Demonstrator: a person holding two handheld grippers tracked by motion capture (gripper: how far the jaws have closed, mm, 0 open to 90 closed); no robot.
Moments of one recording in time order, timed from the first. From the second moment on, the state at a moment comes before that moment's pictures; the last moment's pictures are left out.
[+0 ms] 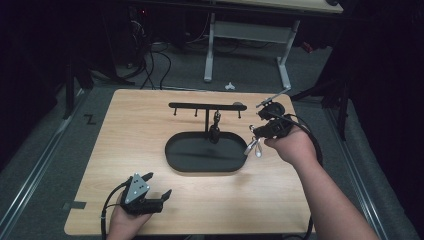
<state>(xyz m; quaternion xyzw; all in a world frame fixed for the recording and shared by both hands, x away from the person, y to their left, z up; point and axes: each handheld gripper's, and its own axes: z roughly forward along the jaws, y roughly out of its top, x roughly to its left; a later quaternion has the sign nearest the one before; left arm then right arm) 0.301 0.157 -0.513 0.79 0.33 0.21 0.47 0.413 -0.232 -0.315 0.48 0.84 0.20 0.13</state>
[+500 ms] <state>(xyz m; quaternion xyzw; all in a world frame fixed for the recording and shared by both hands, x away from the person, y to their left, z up) 0.294 0.170 -0.515 0.79 0.34 0.22 0.47 0.438 -0.213 -0.313 0.47 0.85 0.21 0.13</state>
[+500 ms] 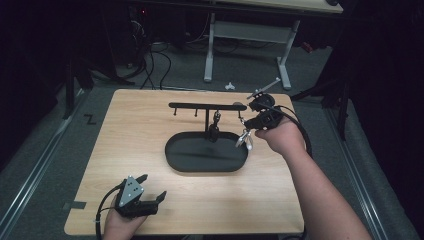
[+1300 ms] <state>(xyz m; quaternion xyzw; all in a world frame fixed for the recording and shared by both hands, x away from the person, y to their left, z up) 0.291 0.172 -0.514 0.79 0.34 0.22 0.46 0.471 -0.222 -0.340 0.47 0.84 0.26 0.11</state>
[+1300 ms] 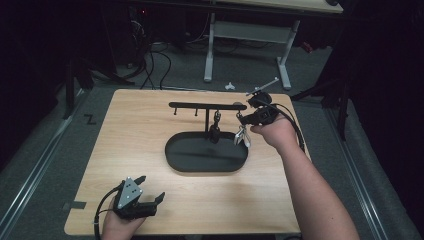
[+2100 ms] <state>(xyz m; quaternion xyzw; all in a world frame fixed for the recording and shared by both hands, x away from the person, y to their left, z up) 0.297 0.159 -0.515 0.79 0.33 0.22 0.46 0.432 -0.259 -0.389 0.49 0.81 0.29 0.18</state>
